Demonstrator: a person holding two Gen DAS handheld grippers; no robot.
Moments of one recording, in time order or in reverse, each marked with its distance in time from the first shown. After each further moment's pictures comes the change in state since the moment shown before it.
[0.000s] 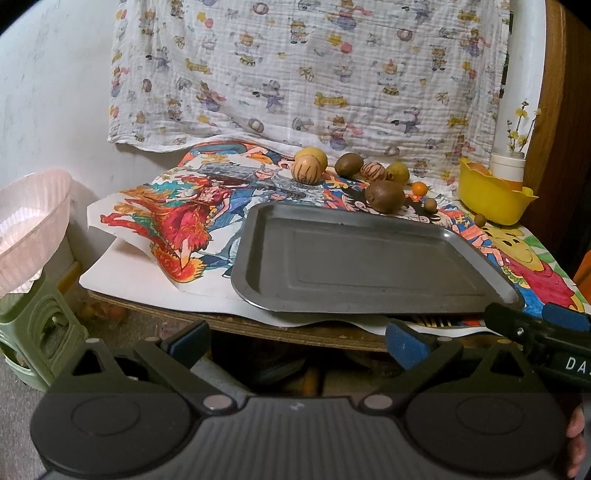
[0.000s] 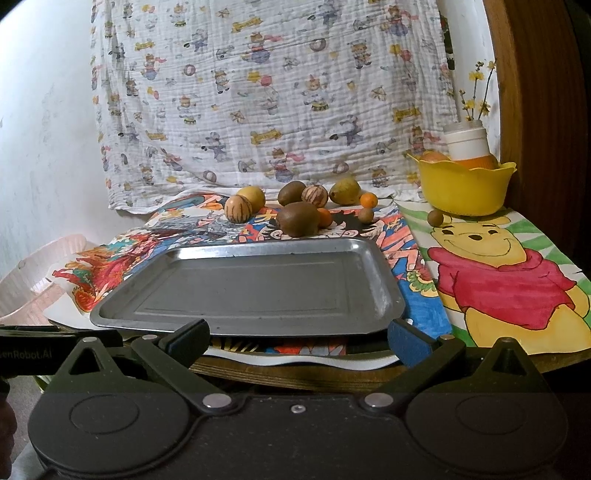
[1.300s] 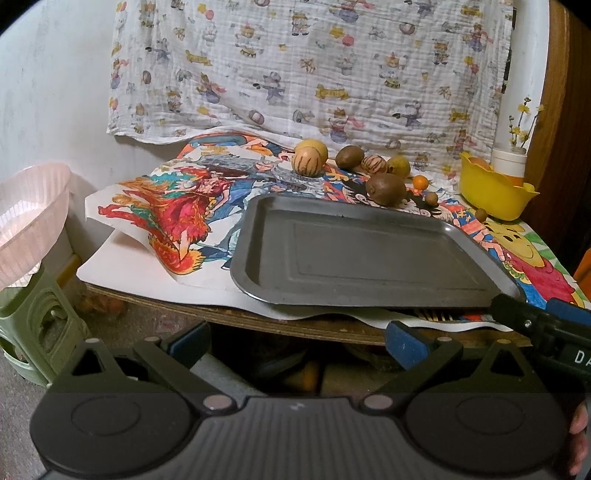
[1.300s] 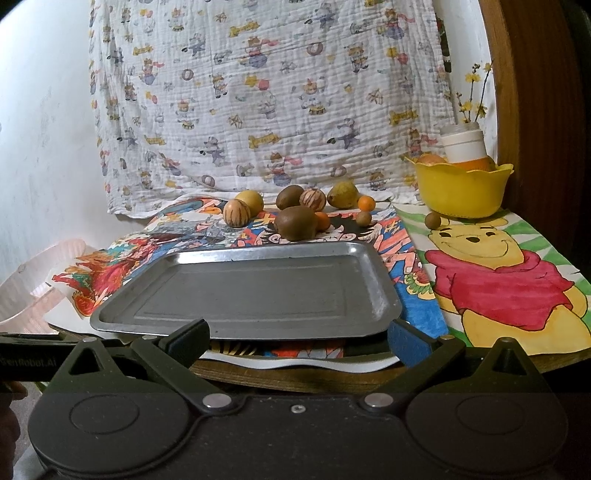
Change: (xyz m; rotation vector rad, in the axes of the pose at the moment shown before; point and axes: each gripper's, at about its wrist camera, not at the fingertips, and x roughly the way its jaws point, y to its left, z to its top) left arm 0.004 -0.001 0.001 -0.007 0.029 -0.001; right arm 0.003 -0.005 0.001 0.004 -0.005 0.002
